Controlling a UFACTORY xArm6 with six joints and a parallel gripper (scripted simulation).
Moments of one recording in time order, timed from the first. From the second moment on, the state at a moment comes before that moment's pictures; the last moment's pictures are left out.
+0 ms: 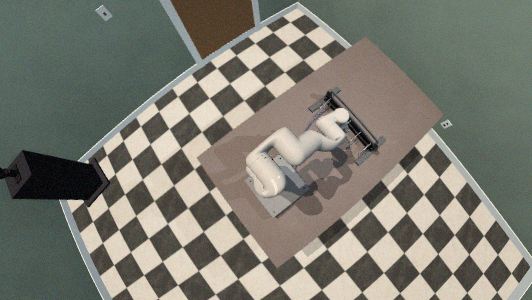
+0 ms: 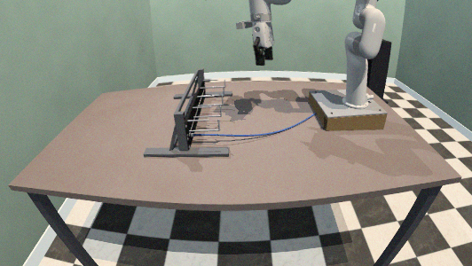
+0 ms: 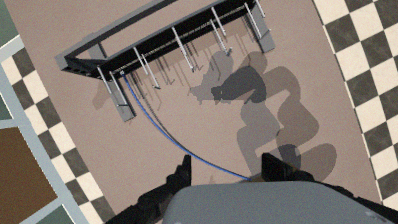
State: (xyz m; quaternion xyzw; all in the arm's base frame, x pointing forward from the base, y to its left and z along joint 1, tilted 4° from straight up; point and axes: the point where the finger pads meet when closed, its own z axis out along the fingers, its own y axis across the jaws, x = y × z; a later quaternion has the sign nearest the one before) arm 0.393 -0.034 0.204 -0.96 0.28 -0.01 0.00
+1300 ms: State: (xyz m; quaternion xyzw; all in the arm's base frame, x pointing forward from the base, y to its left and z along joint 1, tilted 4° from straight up) arm 0.360 -0.091 0.126 -0.67 0.74 -0.03 0.01
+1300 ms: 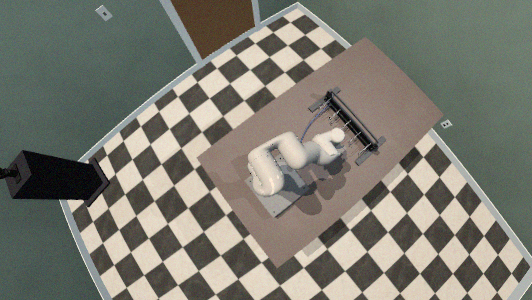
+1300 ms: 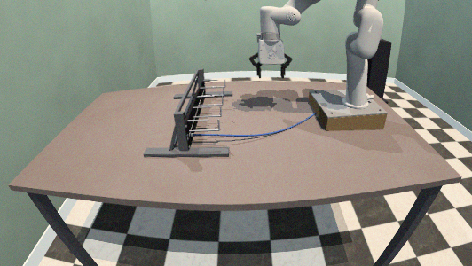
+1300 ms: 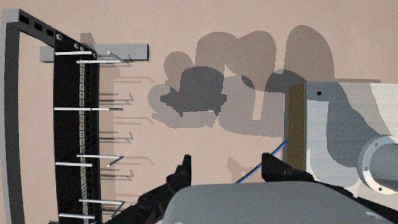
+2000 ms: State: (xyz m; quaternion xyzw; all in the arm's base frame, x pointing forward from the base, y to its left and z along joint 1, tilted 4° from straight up) arm 0.359 -0.091 0.125 -0.66 0.75 -0.03 0.01
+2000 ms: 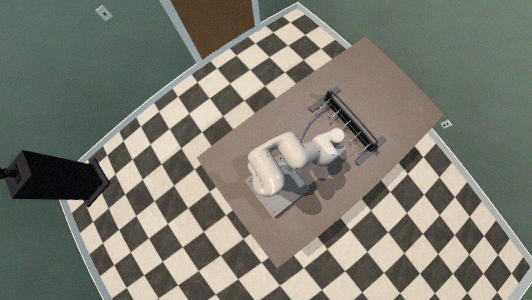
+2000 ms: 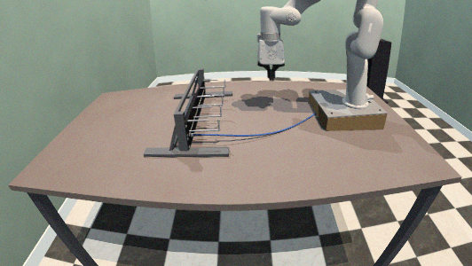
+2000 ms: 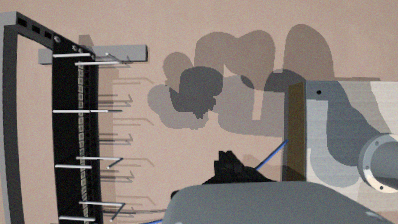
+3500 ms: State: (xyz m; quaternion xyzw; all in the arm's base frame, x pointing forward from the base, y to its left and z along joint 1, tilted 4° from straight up) arm 0.308 -0.011 0.121 -0.42 0.91 -0.02 0.02
